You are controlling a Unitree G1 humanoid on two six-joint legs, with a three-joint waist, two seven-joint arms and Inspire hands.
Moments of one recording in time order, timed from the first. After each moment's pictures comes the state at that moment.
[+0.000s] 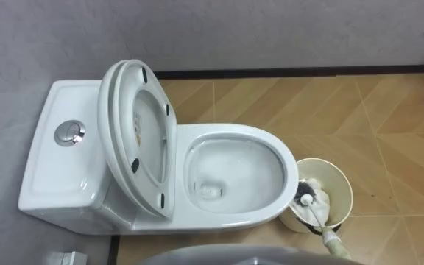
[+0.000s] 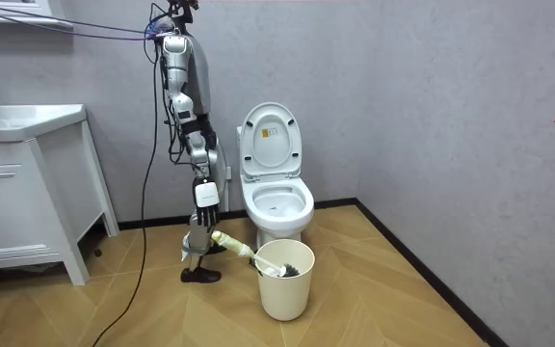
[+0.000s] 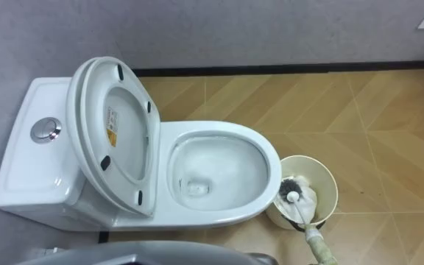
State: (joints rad) left arm 0.22 0.17 0.04 1.08 0.43 0.24 0.03; right arm 0.14 -0.21 0.06 1.21 -0.32 0.21 0.01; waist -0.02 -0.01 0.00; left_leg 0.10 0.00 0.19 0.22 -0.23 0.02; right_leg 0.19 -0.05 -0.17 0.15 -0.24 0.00
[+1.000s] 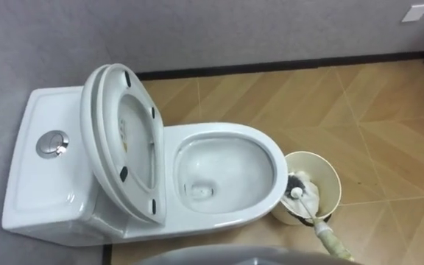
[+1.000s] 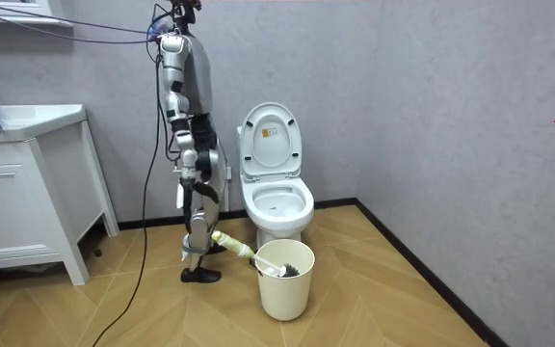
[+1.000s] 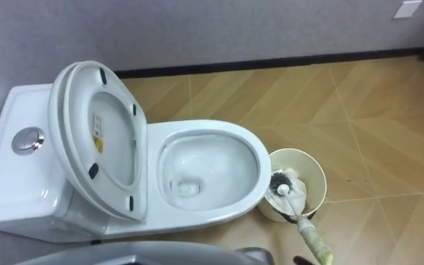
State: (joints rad) left arm 0.27 0.16 0.22 1.04 0.42 0.21 0.12; right arm 0.19 -0.19 -0.46 1.12 0.82 0.14 -0.35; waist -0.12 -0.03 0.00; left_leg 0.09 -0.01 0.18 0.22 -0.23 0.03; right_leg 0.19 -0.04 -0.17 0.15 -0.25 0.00
